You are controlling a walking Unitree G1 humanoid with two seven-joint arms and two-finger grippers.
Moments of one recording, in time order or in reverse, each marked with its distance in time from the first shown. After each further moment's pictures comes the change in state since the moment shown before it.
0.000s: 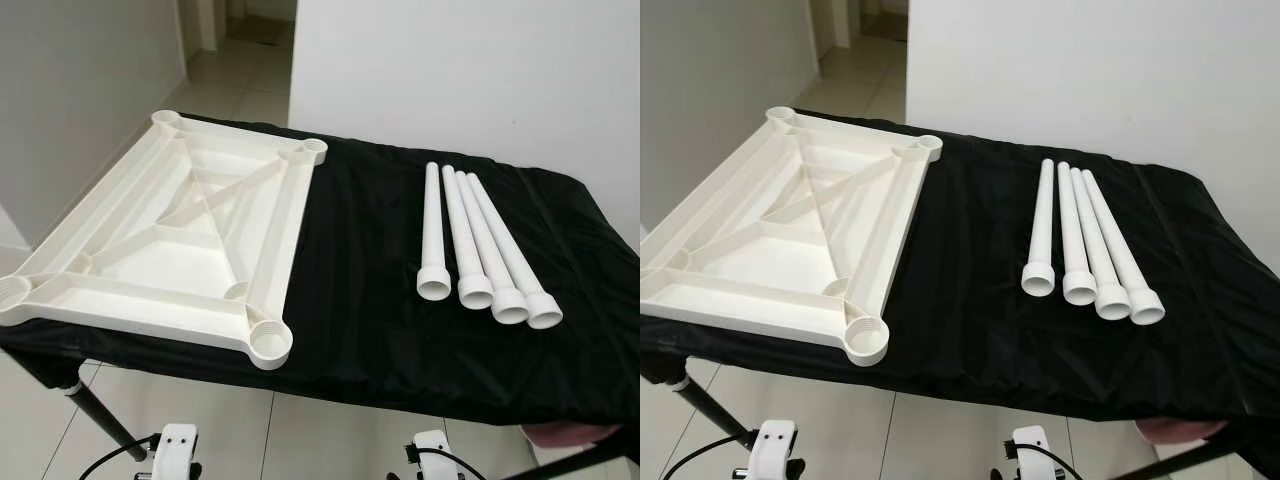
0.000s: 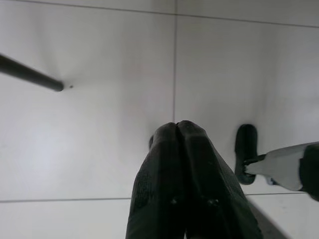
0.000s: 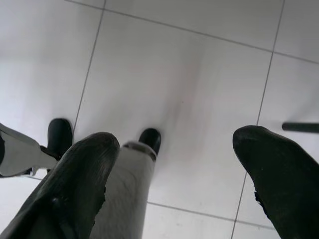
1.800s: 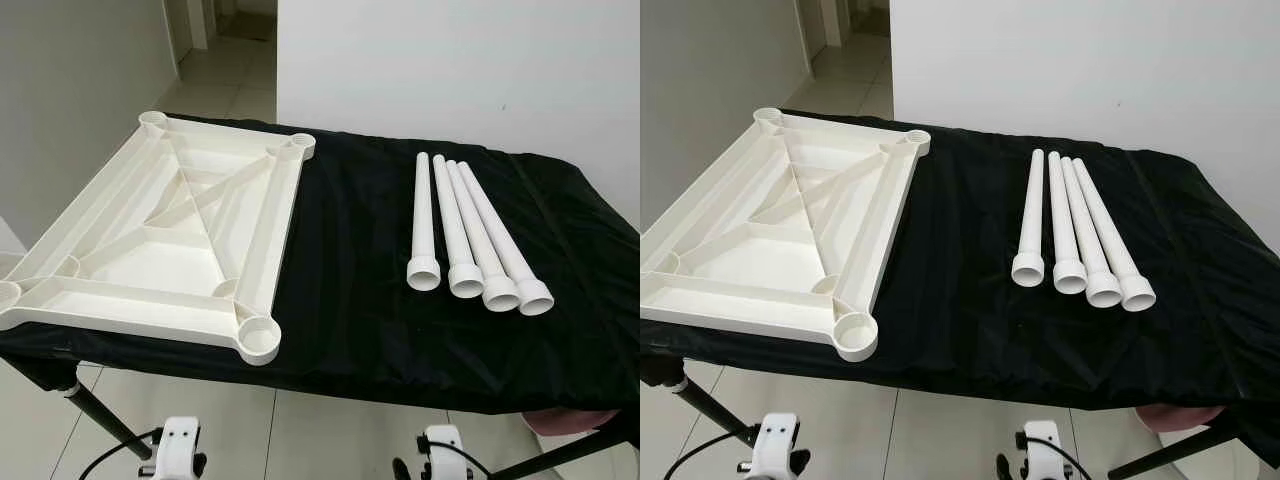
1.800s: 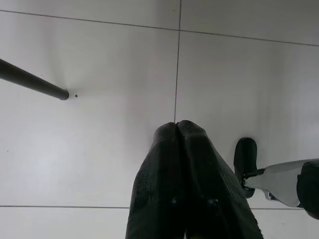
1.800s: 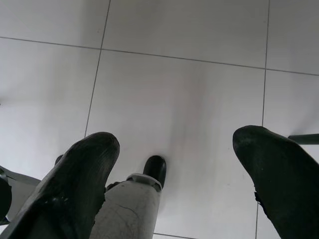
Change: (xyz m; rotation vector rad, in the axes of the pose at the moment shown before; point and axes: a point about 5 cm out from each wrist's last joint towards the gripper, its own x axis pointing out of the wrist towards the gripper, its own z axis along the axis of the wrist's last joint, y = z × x) left arm 0.001 0.004 0.009 -0.049 -0.053 0.022; right arm 0.000 -0.006 0.013 0.087 -0.122 -0.030
